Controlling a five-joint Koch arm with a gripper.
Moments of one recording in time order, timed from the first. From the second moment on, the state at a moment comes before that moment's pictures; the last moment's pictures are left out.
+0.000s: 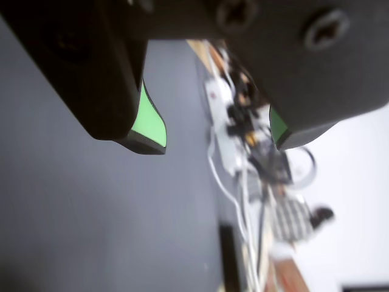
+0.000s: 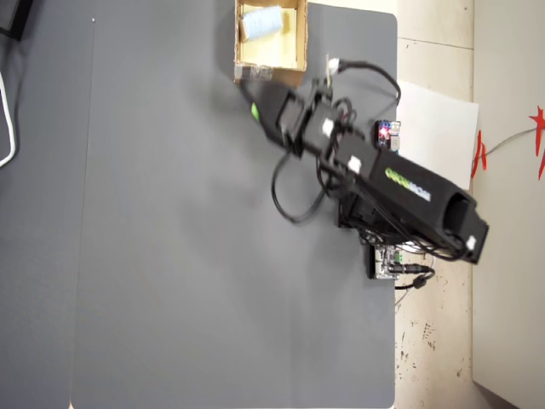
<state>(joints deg) 21.4 125.1 140.9 5.8 92.5</state>
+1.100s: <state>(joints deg) 3.8 130.8 176.4 -5.0 93.7</state>
